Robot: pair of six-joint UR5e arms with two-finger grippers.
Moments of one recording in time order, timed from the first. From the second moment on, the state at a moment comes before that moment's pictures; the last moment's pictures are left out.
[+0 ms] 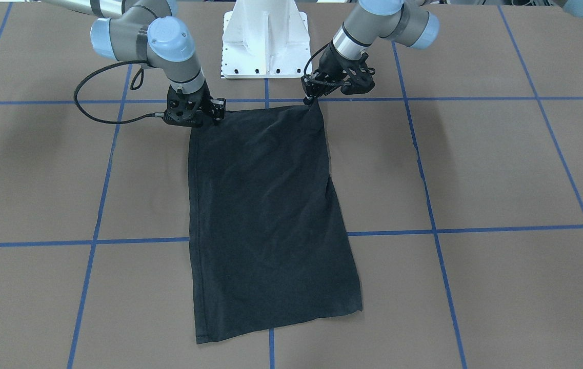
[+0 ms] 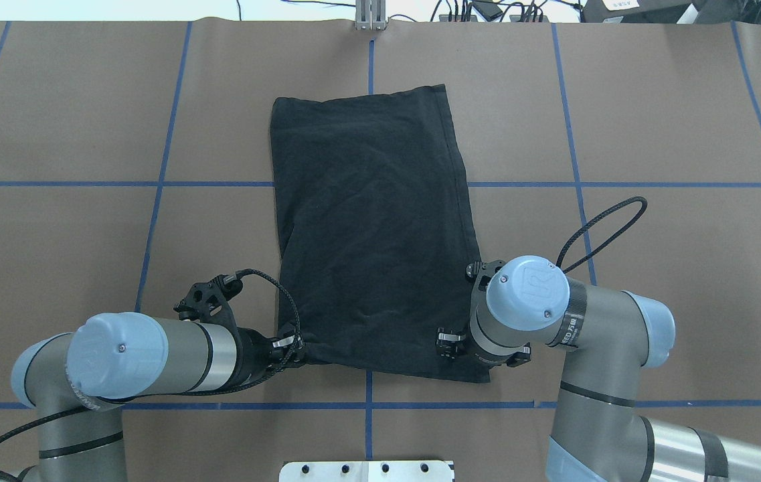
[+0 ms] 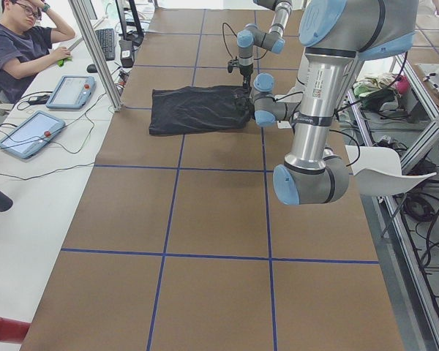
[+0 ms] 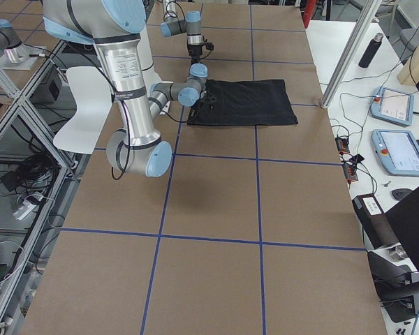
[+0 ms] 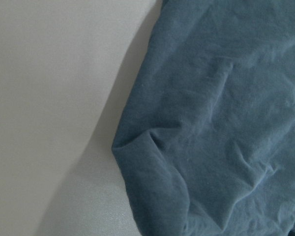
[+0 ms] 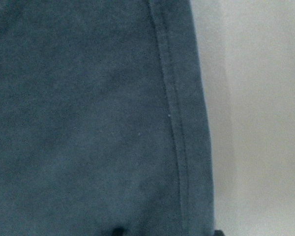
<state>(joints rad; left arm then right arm) -0.28 -1.86 -1.93 -2.15 -1.72 -1.88 0.35 -1.20 1.84 -1.48 1.93 1.48</state>
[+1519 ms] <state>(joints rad) -0.28 -1.86 -1.96 -2.14 -1.72 -1.88 0.38 -1.20 1.90 -1.46 1.98 1.49</state>
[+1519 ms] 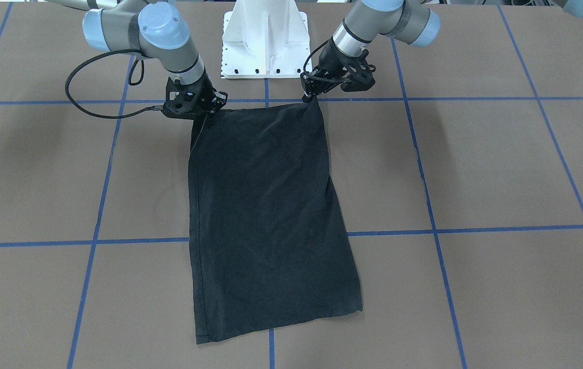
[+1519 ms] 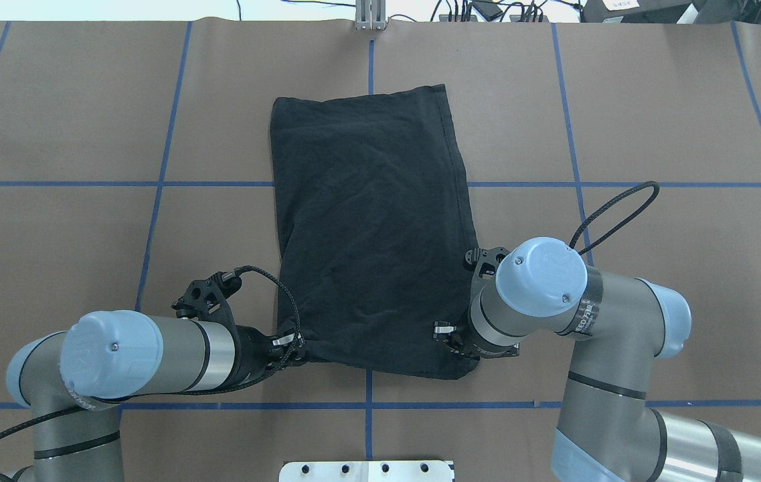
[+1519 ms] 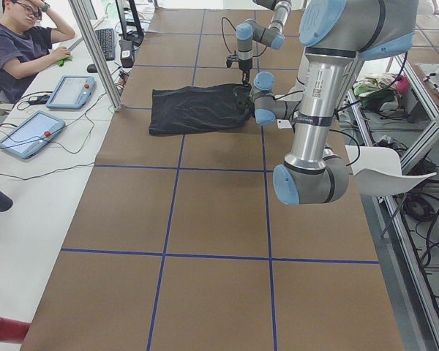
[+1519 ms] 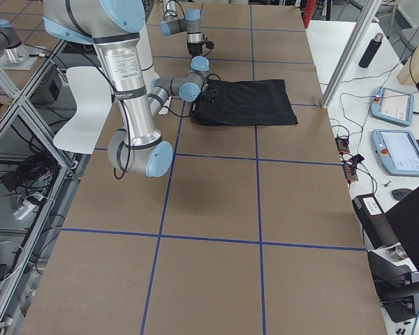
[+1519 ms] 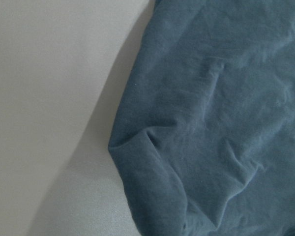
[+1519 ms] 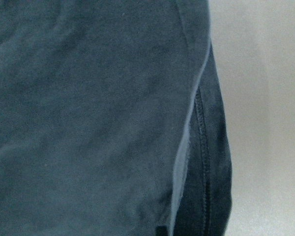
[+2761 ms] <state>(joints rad) -0.26 -1.85 -2.01 -2.09 -1.73 -1.88 0.40 -1.30 1.98 -1.46 2.19 1.46</state>
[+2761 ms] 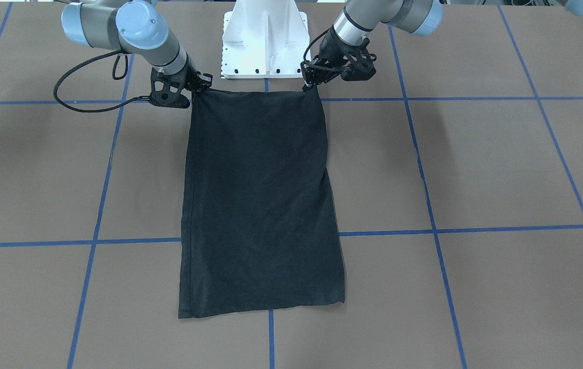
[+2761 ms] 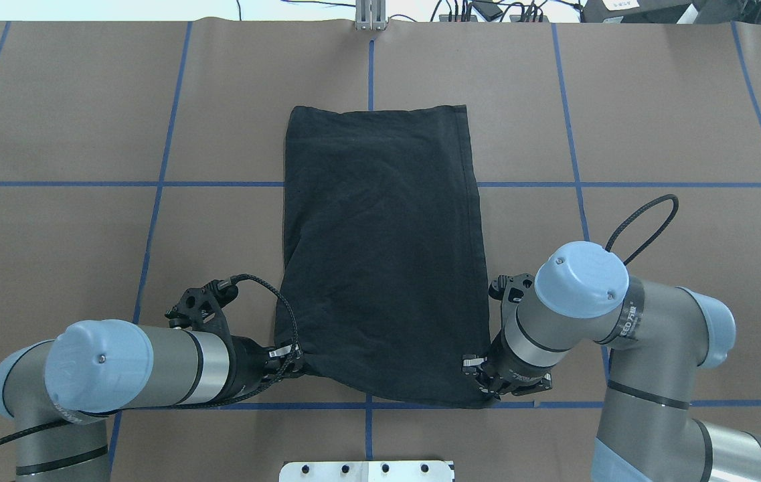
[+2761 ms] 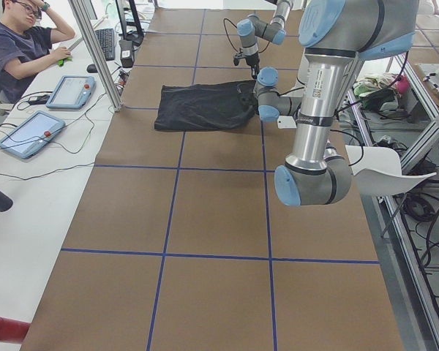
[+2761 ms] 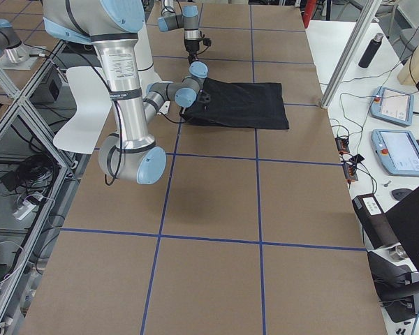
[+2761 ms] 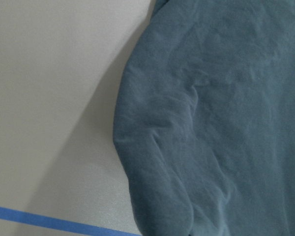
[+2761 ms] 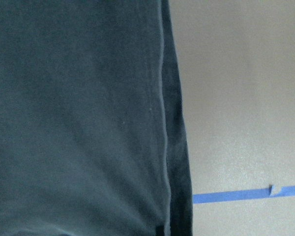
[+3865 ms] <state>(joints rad) -0.61 -2.12 -1.83 -2.10 -1.87 -1.86 0.77 -1.14 1.89 -1.47 2.39 1.40</state>
